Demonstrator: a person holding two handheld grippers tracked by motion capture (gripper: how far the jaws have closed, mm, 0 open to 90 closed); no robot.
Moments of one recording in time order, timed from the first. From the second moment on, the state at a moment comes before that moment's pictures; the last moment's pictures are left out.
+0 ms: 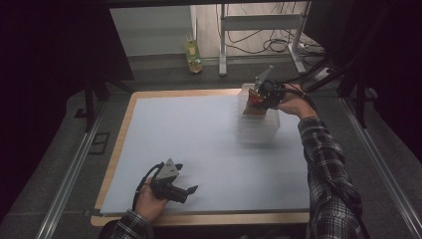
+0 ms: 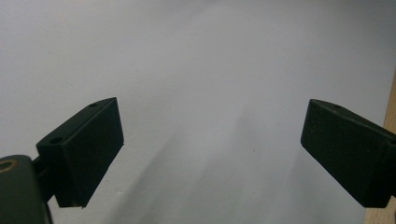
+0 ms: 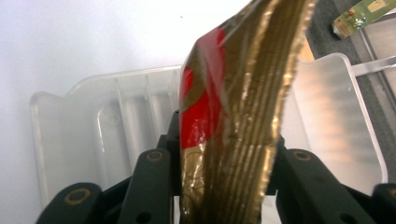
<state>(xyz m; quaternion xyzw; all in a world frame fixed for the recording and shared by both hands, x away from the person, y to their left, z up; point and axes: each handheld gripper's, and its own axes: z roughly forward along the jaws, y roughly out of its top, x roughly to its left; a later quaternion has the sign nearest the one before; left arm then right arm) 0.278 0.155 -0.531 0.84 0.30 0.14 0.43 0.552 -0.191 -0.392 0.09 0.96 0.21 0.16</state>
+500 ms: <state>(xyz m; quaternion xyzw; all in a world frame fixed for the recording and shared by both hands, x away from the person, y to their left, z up) 0.278 0.155 -0.532 0.84 0.30 0.14 0.43 0.547 -0.199 -0.389 0.13 0.94 0.25 0.17</state>
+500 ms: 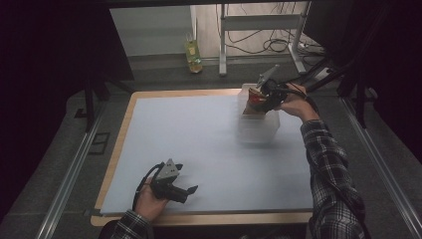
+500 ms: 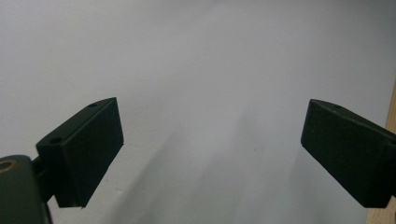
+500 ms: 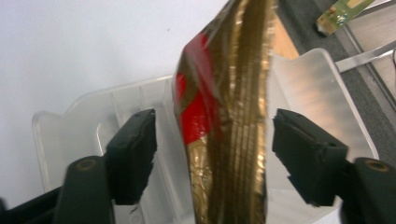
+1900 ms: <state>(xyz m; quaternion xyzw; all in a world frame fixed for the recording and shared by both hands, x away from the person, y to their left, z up) 0.278 0.156 -0.531 0.82 0.32 0.14 0.44 0.507 -0.210 -0.359 0.18 0.90 0.36 0.16</state>
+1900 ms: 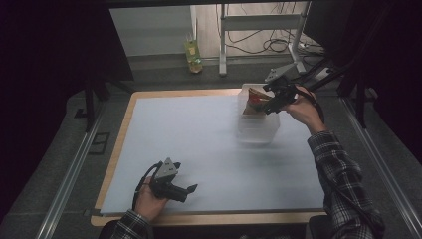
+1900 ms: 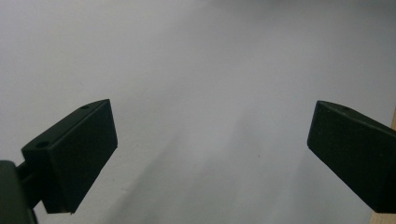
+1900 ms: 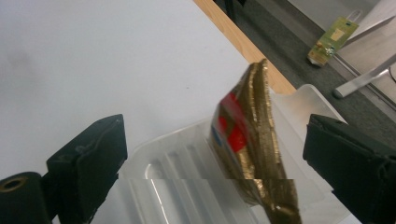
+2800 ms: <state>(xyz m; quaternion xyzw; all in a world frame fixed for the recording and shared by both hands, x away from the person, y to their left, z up) 0.277 0.154 -0.532 0.83 0.31 0.14 0.43 0.465 -0.212 -0.359 0.19 0.89 0.38 0.16</state>
